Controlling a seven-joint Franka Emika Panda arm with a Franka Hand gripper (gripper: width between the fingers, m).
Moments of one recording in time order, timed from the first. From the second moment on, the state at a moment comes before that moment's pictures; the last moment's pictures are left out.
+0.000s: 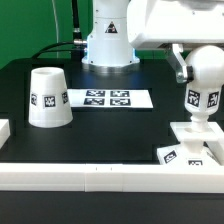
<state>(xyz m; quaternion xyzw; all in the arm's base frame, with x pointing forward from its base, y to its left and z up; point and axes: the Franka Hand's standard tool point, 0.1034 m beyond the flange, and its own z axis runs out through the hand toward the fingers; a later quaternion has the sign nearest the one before) 0.641 0.091 0.139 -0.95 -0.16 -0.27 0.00</state>
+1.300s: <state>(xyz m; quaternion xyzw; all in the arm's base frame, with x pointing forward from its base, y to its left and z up) 0.635 0.088 0.115 -0.95 -0.15 -0.28 0.00</state>
